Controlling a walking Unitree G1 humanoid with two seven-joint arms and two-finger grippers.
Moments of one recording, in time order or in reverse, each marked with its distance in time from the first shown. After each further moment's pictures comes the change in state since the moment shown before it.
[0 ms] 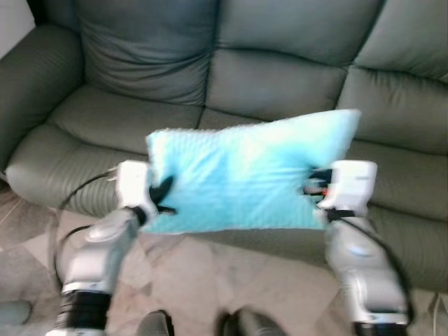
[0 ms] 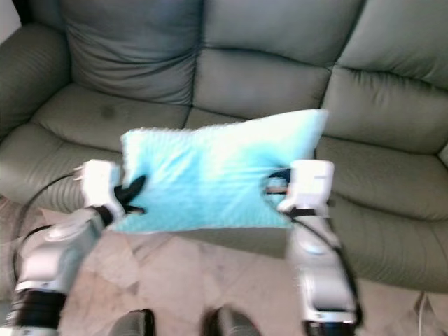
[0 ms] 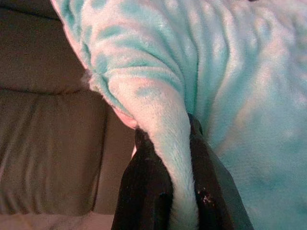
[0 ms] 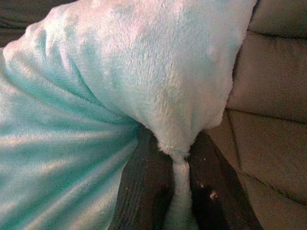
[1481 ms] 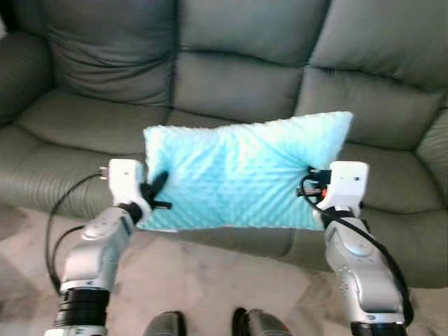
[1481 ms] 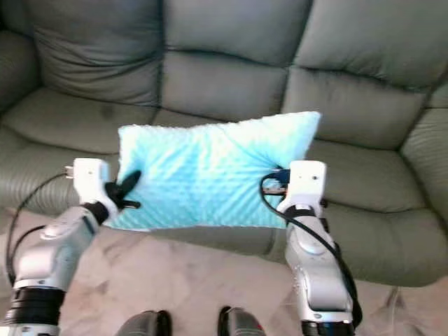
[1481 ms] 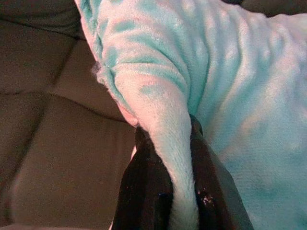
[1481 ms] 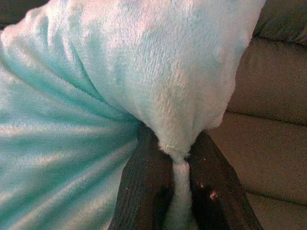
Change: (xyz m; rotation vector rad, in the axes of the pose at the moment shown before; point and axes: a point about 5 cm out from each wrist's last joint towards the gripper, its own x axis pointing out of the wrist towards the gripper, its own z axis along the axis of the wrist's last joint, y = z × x) left arm 0.001 0.003 0.004 -0.073 -0.038 0.016; right arm -0.001 -0.002 -0.003 -0.010 0.016 -0.005
